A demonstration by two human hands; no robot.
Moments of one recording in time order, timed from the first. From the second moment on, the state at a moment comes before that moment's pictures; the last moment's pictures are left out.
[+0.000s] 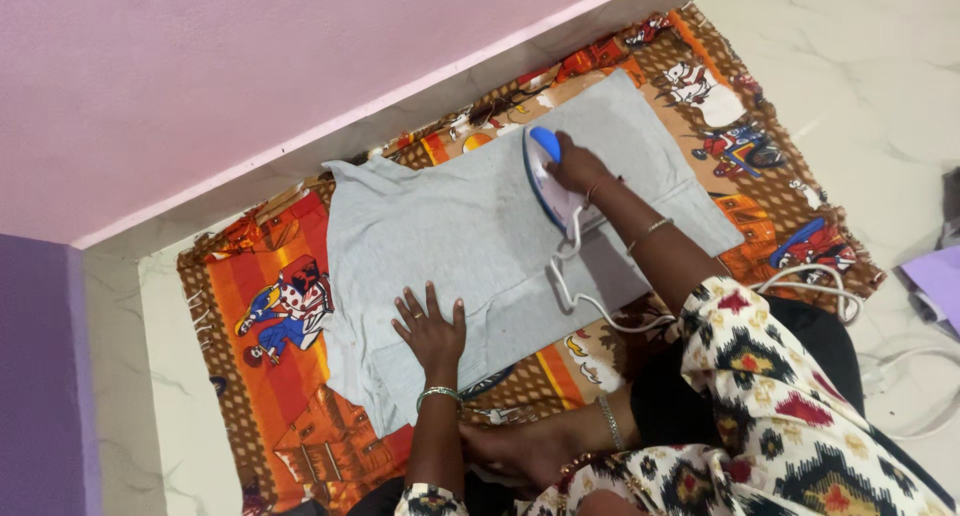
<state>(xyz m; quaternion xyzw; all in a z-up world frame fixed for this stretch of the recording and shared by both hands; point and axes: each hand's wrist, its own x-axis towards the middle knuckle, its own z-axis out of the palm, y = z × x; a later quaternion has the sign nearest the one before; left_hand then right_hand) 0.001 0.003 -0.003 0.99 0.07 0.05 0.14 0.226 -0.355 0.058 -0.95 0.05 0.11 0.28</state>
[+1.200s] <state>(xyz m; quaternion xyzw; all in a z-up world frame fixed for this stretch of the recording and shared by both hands) -0.003 0.003 -0.010 0.98 0.06 0.08 0.15 0.231 -0.245 0.066 -0.95 -0.06 0.17 0.25</state>
